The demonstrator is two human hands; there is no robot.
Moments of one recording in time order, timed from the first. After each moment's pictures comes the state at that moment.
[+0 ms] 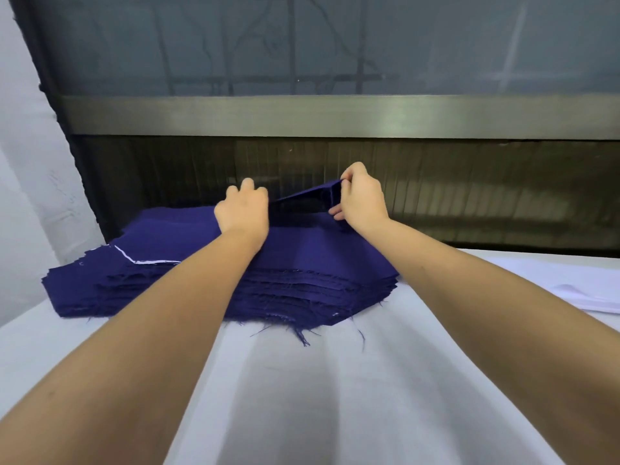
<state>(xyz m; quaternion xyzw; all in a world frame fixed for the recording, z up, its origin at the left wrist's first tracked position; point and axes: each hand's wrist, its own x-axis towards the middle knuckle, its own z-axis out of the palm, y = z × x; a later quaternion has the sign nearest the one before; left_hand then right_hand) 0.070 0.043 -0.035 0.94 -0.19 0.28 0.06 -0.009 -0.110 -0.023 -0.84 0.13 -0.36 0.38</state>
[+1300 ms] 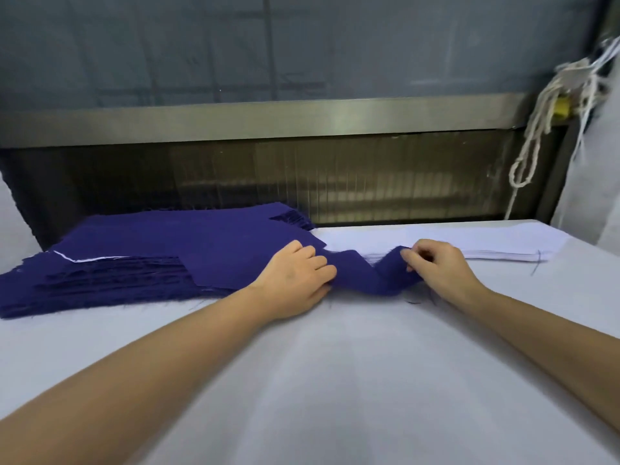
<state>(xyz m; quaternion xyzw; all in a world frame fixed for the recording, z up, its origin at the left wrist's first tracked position) -0.097 -0.004 -0.087 0.65 -0.66 0.37 -0.05 -0.249 -0.209 -0.101 -0.86 0.23 -0.32 0.32</state>
